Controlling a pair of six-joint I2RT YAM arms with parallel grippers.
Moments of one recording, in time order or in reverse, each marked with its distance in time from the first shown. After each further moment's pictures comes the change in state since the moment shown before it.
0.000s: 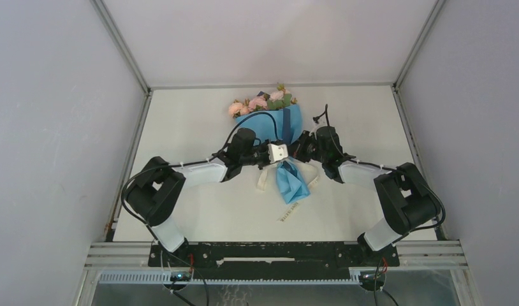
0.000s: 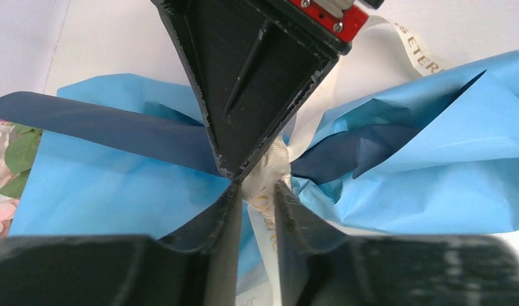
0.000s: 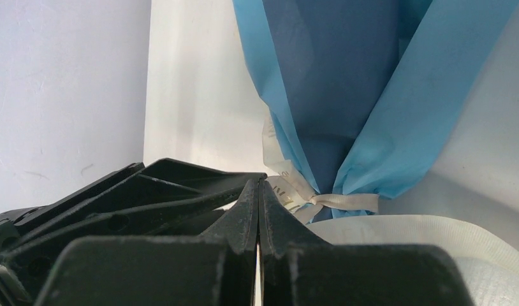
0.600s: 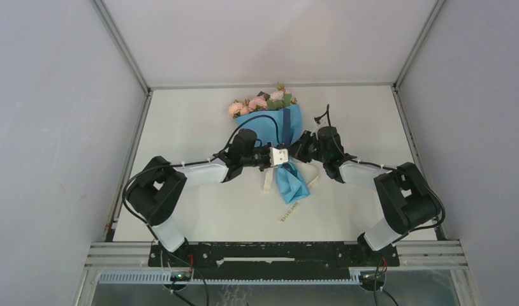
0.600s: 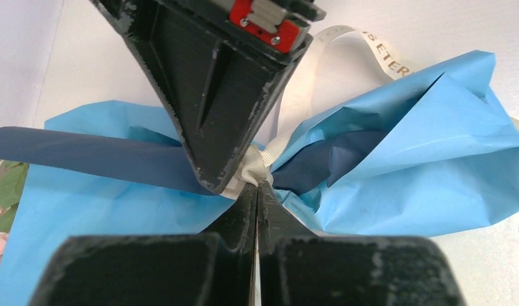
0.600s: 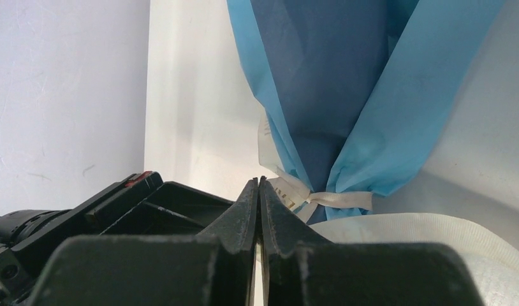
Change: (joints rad) left arm -0.008 0.010 0.000 0.003 0.063 0.053; right arm -0.021 0.001 -0.009 -0.001 -0.011 0.006
